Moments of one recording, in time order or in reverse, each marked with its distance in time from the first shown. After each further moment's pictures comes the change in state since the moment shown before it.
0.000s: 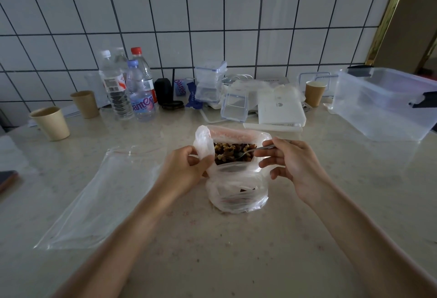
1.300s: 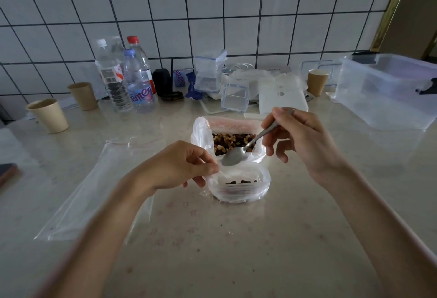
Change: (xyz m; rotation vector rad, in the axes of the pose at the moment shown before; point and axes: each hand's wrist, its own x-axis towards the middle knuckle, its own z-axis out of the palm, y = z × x) left_hand -0.005 0.010 -0.029 0.126 -0.444 0.037; right_hand -0.016 -0.026 -0.006 -0.115 -0.255 -0.430
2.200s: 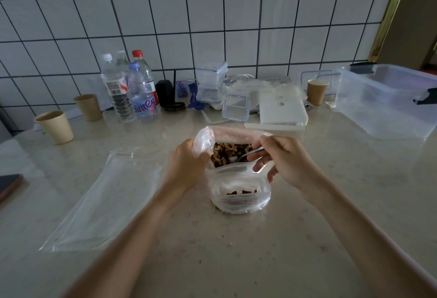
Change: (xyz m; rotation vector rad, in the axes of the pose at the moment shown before) left_hand 0.041 -0.007 0.026 -0.049 0.576 -0.085; right_hand 0.006 0.028 0.016 -0.187 0.065 0.211
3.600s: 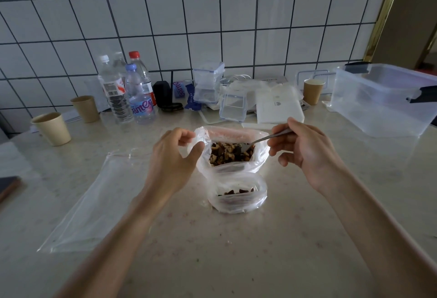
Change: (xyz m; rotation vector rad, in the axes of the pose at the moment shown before) left_hand -0.009 -0.001 -0.024 0.094 0.188 0.314; right_hand 0.002 -0.009 -0.032 0.420 0.137 0.089
